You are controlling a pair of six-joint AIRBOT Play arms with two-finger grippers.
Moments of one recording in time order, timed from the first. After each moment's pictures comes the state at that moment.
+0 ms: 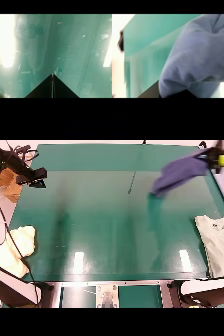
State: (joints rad) left arm 0.13 -1.80 2.03 1.35 -1.61 -1.62; right arm -0.56 -1.61 1.88 -0.65 1.39 1.57
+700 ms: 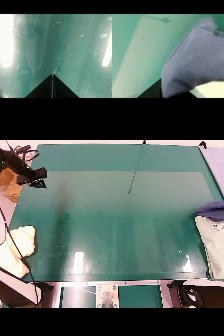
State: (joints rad) left arm 0.13 -1.80 2.03 1.33 -1.62 -1.62; right arm -1.17 -1.54 1.91 -0.92 1.60 1.70
